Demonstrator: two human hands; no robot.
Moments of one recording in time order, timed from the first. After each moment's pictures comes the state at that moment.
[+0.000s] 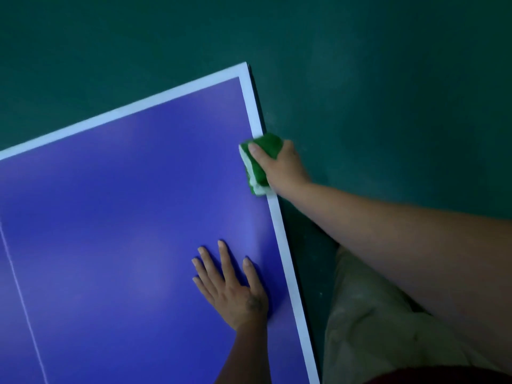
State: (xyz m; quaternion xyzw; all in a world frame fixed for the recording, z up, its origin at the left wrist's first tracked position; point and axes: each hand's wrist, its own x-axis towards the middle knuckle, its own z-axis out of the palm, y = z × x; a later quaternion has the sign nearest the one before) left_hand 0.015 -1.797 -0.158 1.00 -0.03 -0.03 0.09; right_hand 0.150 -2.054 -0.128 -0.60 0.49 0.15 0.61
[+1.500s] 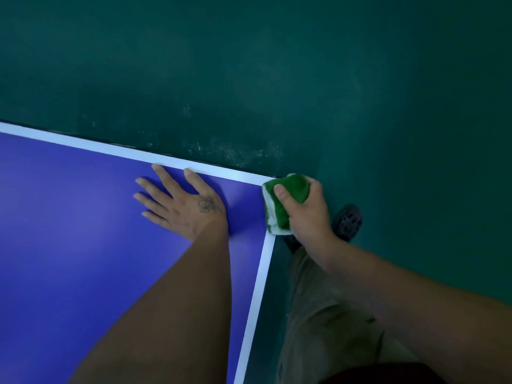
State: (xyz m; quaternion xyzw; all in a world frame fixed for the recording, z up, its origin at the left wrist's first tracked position) left_hand 0.348 -1.985 -0.164 0.94 0.35 0.01 0.04; right_hand 0.279 -2.161 -0.135 -0.60 0.46 0.17 0.63
